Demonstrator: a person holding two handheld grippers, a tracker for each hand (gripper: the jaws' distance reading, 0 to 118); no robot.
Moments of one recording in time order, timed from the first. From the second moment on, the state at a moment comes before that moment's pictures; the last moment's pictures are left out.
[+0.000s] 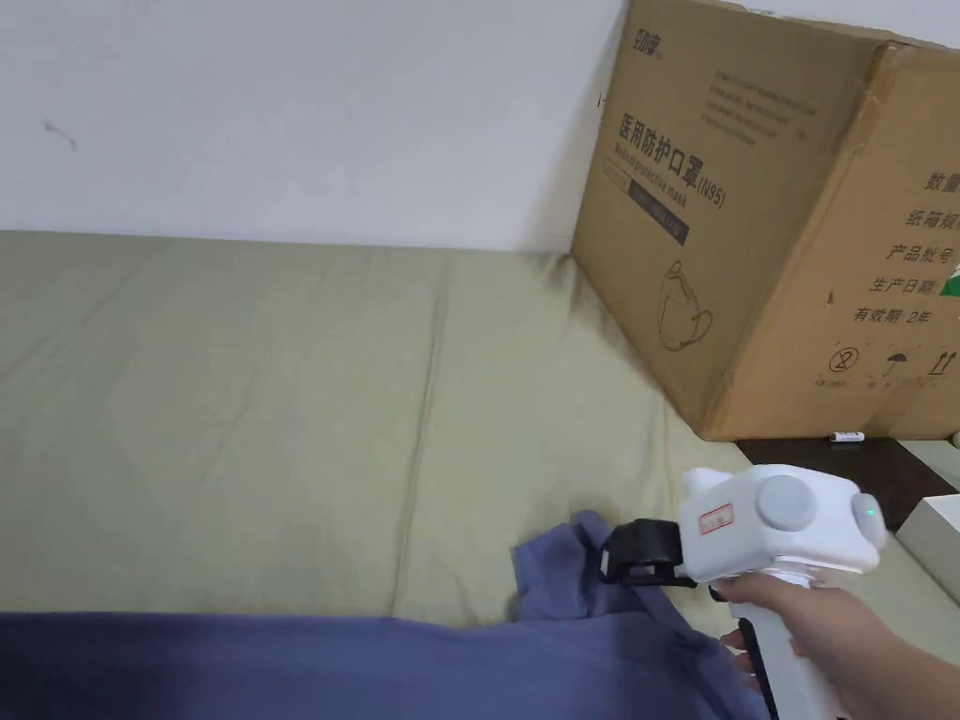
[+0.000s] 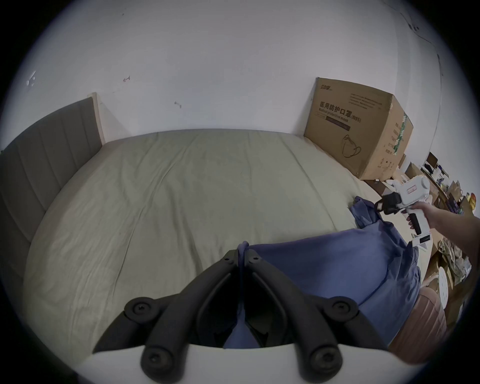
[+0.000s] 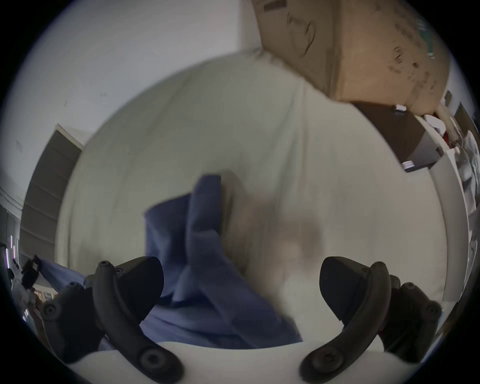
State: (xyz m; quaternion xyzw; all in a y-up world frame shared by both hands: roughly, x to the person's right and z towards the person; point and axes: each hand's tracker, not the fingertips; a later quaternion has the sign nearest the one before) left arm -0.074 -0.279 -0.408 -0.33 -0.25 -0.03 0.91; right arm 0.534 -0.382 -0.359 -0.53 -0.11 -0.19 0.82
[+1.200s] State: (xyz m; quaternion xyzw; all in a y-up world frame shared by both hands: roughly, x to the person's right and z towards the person) left arm -0.152 -0.311 -0.329 -0.42 -0.31 0.02 0.85; right arm 0.461 -0.307 -0.094 -0.49 -0.12 -0.22 0.84
